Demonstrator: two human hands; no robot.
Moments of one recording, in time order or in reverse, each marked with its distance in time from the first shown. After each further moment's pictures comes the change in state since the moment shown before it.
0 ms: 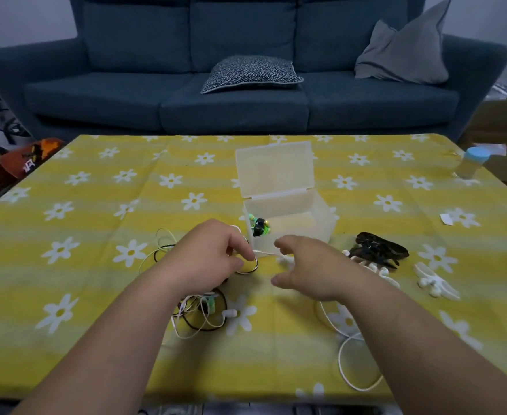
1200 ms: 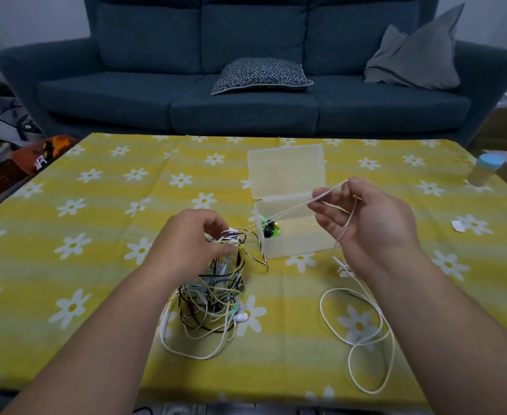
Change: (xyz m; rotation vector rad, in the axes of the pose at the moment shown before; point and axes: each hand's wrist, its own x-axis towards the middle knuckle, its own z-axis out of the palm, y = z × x) left_hand 0.001 -0.033 -0.016 -0.056 0.290 -0.132; right_hand -0.012 -0.016 -0.042 1.575 0.516 0.025
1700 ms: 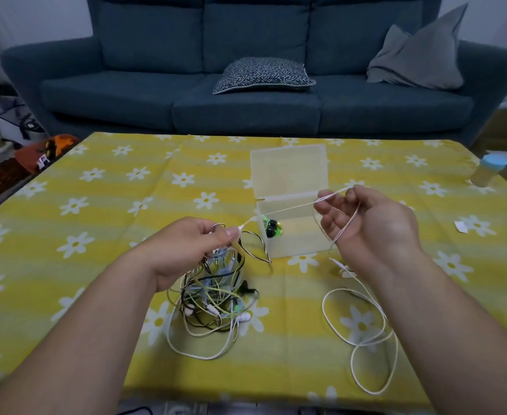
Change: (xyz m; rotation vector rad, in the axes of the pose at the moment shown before) left_hand -0.004 0.001 -0.012 -0.479 -0.347 -0.228; right_hand 0.006 0.006 -0.001 0.180 0.039 0.108
